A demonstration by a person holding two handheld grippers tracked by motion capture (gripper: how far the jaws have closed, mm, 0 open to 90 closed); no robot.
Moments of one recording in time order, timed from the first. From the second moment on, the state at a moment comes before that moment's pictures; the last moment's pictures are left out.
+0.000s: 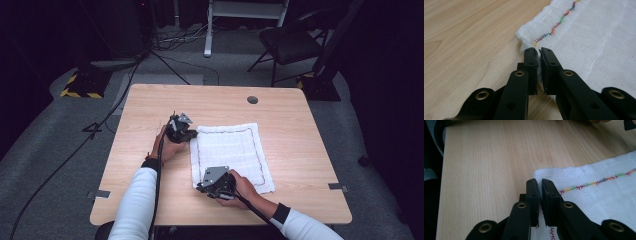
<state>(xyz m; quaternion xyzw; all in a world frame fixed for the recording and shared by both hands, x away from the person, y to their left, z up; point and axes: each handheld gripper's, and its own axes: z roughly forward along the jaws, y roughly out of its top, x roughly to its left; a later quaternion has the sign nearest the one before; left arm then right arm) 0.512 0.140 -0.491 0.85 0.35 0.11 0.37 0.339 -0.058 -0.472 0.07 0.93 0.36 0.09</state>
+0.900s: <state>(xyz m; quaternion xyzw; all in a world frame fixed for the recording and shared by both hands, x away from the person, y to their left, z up) 0.512 0.099 -0.466 0.81 0.35 0.15 0.44 0.345 -0.114 -0.438 0.13 0.90 0.40 0.13</state>
